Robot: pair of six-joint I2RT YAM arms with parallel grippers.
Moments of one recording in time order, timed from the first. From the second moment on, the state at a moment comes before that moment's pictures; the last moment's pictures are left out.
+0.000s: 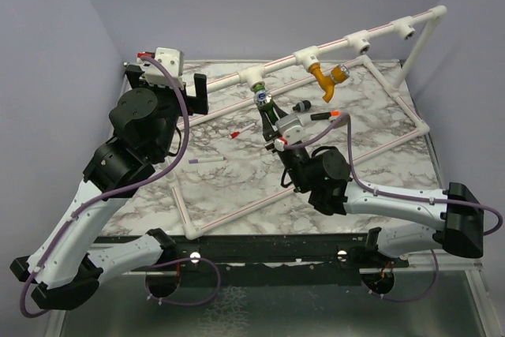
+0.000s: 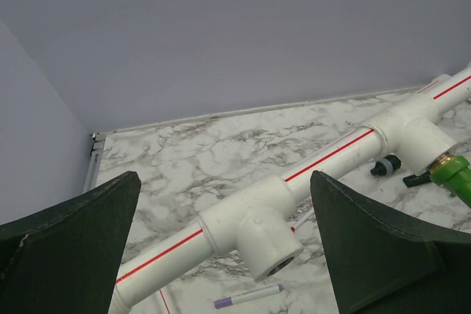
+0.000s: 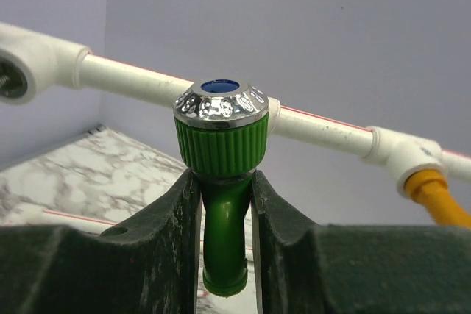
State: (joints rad) left arm -0.72 0.98 1.46 -0.47 -0.59 0.07; right arm 1.18 1.28 0.88 0.90 0.59 -0.70
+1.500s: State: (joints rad) left arm -0.78 0.92 1.42 -0.47 -0.59 0.07; right arm 1.18 1.23 0.98 0.36 1.00 1.51
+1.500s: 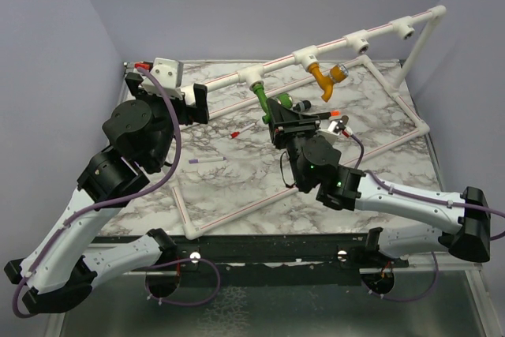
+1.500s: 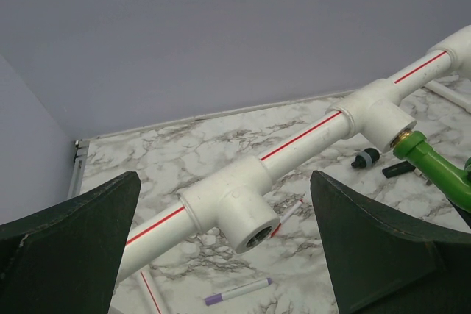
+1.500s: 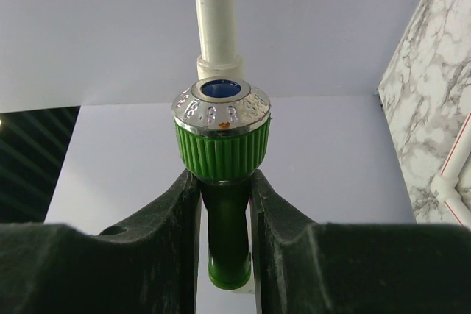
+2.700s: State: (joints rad) left arm -0.79 0.96 1.42 -0.47 -0.61 0.08; right arm 1.18 0.93 0.78 0.38 0.84 0.97
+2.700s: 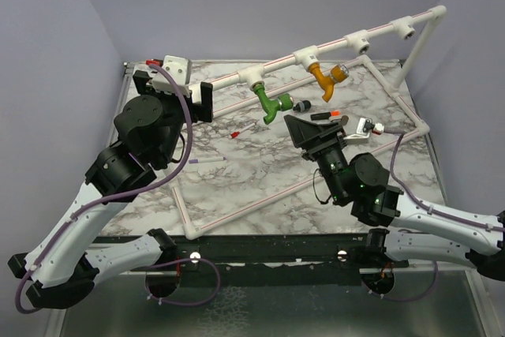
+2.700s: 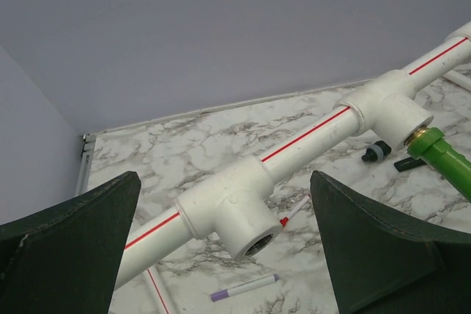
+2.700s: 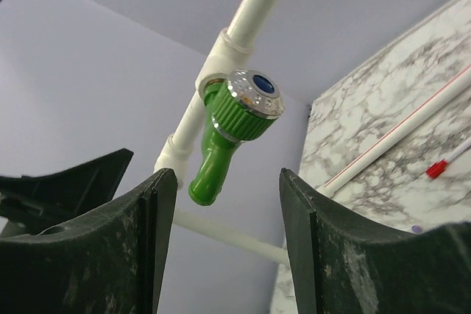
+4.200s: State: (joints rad) left arm -0.79 1.01 1.43 -0.47 -0.65 0.10; right arm 1.18 1.06 0.98 0.11 0.38 -1.38
